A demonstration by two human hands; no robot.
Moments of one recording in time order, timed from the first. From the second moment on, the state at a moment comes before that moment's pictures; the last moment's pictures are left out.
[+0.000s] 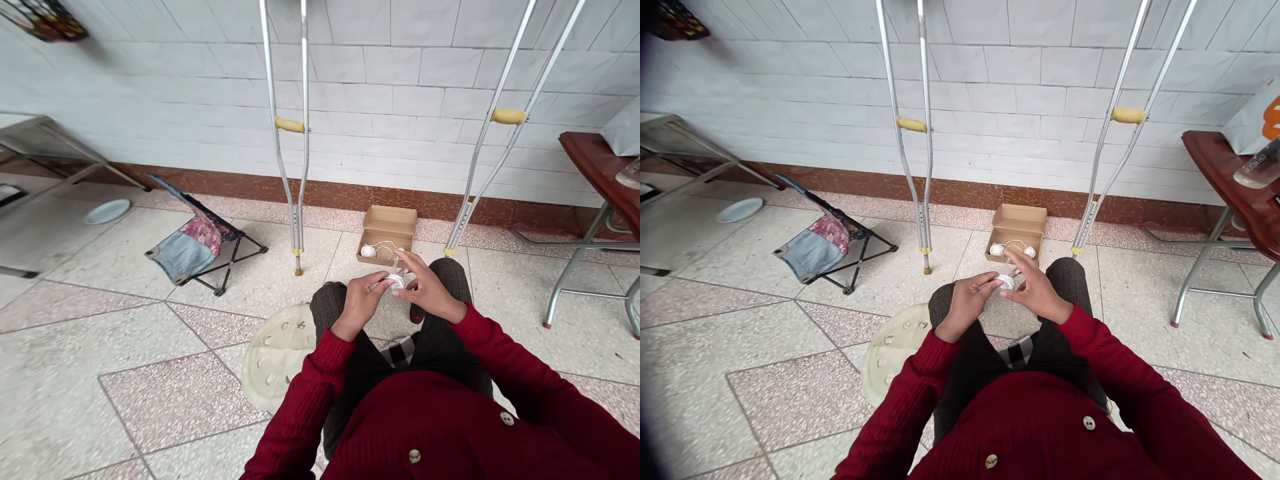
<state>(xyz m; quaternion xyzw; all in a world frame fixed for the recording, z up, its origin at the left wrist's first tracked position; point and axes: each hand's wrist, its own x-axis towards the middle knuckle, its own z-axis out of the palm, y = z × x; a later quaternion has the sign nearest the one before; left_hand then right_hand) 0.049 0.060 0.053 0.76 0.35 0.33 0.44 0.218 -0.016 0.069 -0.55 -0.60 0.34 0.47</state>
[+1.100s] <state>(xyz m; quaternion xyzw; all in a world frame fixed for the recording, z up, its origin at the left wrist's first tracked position) 0.058 0.072 0.053 0.83 0.27 0.24 0.43 0.209 -0.008 0.068 -0.55 -0.49 0.30 0.60</state>
